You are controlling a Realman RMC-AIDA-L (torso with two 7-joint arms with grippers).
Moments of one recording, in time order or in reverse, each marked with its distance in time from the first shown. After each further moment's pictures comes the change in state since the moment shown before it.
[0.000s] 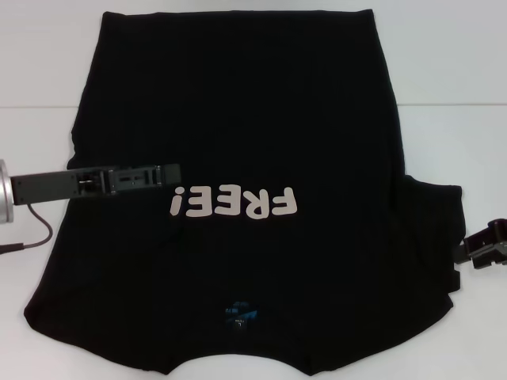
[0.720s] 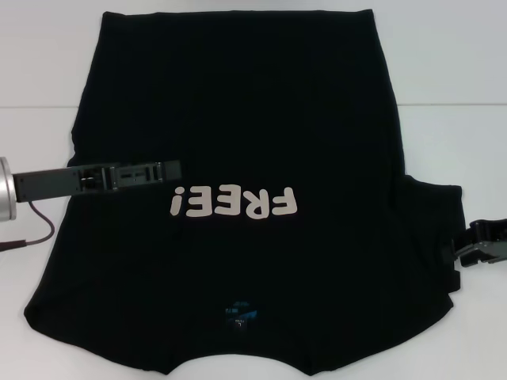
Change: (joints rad) left arm -0.003 -0.005 0.000 0.001 0.000 -0.024 0.001; right arm 0.016 0.025 -0.062 0.049 -0.002 0.133 0.053
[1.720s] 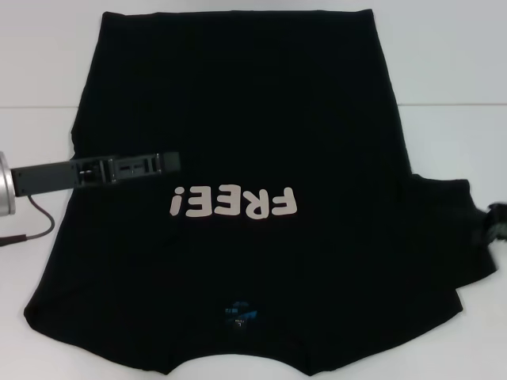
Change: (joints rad) left arm 0.003 -0.002 0.000 0.005 -0.030 -0.003 0.000; right arm 0.007 -0.040 -0.024 0.009 0.002 0.056 0.030
